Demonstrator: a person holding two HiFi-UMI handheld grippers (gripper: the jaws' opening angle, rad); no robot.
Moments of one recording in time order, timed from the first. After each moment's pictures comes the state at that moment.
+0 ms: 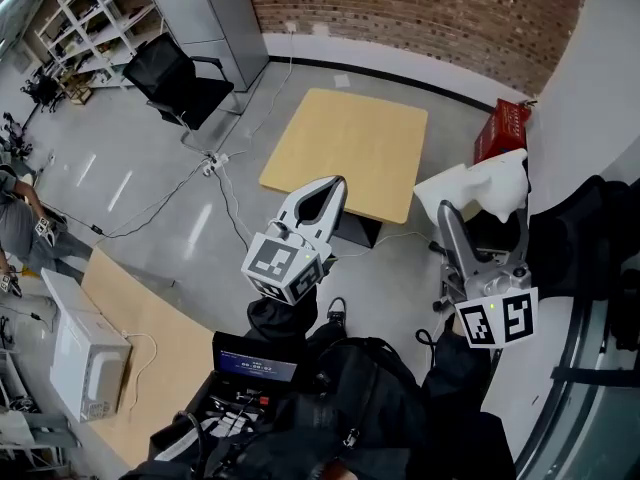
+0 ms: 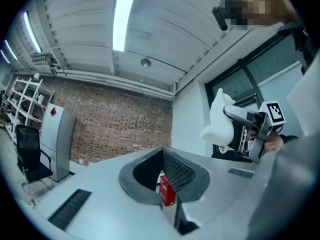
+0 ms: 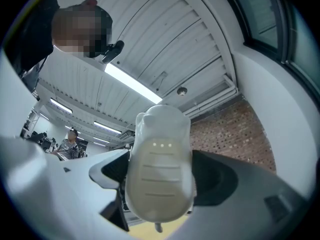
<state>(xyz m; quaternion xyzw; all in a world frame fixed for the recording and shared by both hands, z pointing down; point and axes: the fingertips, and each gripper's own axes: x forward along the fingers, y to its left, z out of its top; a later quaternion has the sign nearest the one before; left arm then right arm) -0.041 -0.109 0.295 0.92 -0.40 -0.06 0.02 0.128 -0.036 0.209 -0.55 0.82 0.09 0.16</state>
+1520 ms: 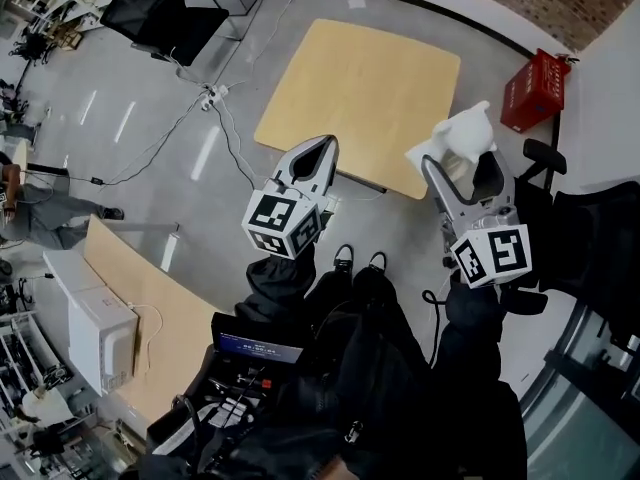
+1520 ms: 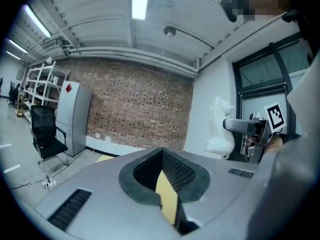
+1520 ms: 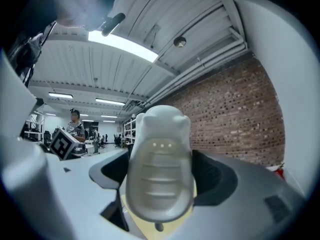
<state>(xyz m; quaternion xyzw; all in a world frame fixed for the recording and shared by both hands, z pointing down) -0.056 -0.277 0.427 0.88 -0.46 0.04 0.12 0.121 -0.250 0.367 -0.51 0.86 -0.04 0.01</state>
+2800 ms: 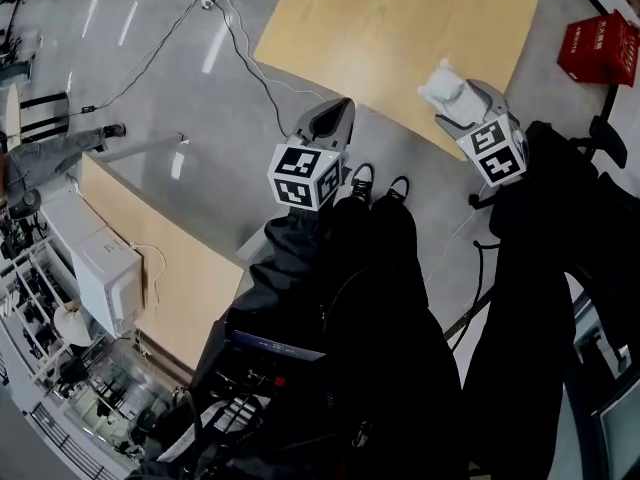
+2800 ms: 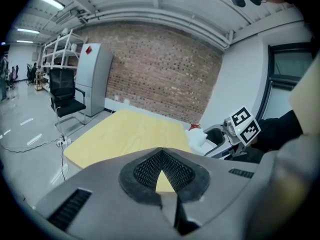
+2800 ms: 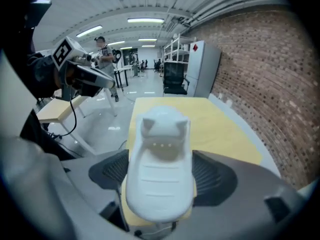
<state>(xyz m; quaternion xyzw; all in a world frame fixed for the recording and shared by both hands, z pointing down) -0.108 -0.316 0.669 0.80 -0.50 0.15 0.28 0.070 -0.345 0.734 -0.24 0.86 -0.10 -0.44</state>
